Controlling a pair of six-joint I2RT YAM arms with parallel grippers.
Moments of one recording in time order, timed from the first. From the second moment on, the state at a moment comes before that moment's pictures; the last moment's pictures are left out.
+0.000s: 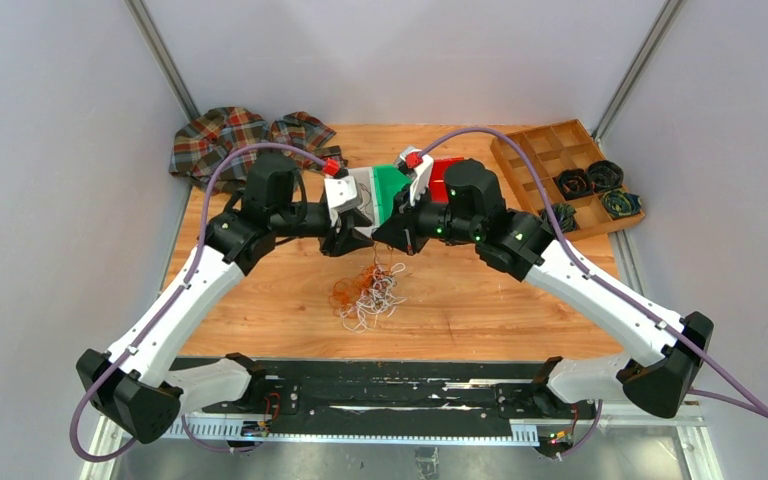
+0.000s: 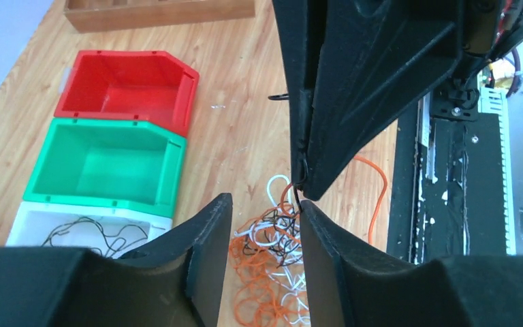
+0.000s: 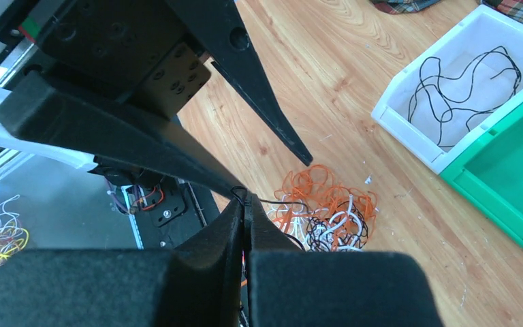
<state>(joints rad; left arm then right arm) -0.50 1.14 1.19 -0.54 0.79 0.43 0.86 1.28 1.33 -0.39 -0.34 0.22</state>
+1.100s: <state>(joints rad) -0.50 1.06 1.30 -0.66 0.71 0.37 0.86 1.20 1.12 -0.30 -0.02 0.23</state>
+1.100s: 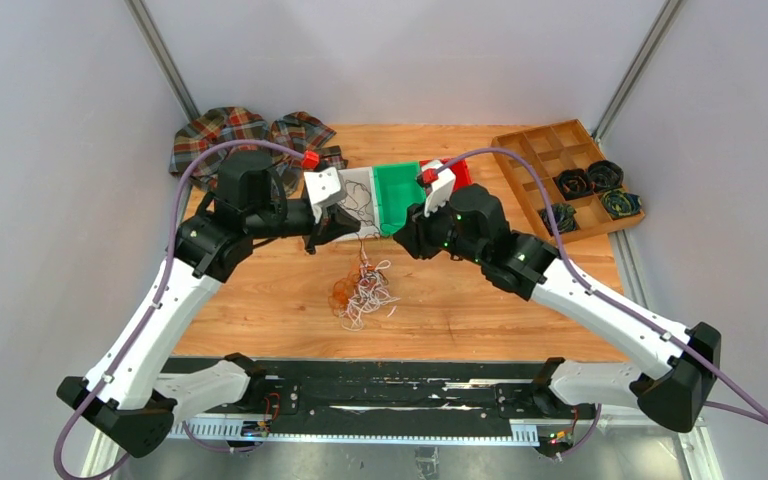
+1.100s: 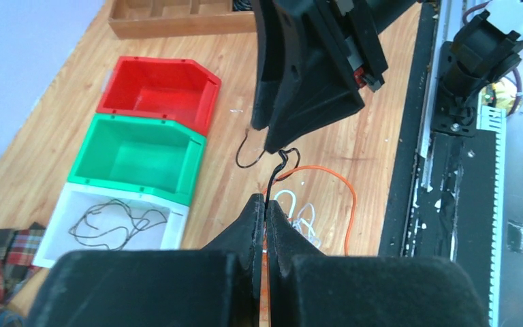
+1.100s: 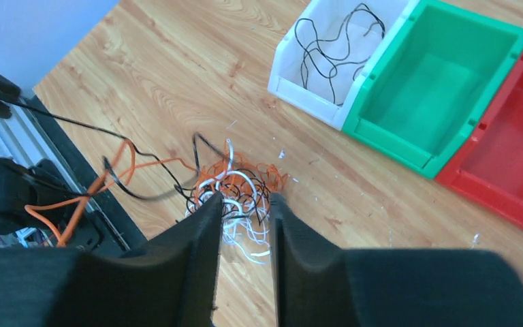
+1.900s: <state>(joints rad) -0.50 1.08 1.32 -0.66 0.52 0.37 1.03 1.26 1.17 -0.09 0.10 0.14</state>
